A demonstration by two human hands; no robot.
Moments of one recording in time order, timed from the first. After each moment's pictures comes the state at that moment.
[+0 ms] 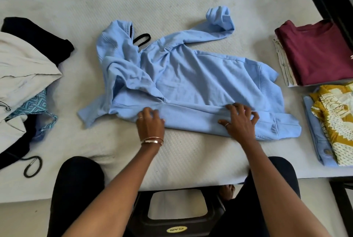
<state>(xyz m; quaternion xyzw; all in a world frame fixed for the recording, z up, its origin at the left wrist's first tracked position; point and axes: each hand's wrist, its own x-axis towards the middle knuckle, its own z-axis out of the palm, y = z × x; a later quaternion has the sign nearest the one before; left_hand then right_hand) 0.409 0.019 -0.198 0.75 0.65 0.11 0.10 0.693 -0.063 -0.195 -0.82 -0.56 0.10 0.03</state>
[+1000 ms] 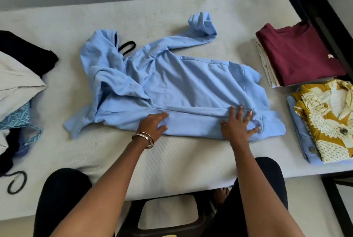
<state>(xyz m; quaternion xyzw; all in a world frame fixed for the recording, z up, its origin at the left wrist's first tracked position) 0.437 0.037 -0.203 0.83 0.46 0.02 0.31 0.711 -0.072 -0.185 -0.90 -0.36 0.25 -0.01</state>
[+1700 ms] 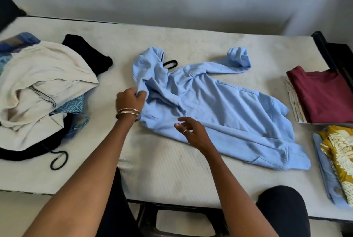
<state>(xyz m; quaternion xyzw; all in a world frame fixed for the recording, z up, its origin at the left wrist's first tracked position) 0.307 0.110 -0.065 0.60 0.73 0.27 0.18 0.520 0.000 -0.117 -0.65 -0.50 0.48 0.31</state>
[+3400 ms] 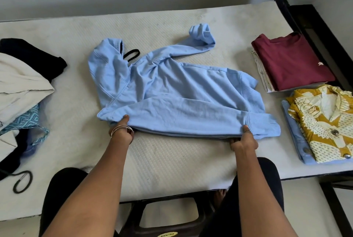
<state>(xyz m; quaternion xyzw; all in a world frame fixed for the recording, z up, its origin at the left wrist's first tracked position) 0.370 0.069 -0.186 0.00 0.70 0.44 0.57 0.706 -0.091 -0.175 -0.60 0.32 0.31 0.66</state>
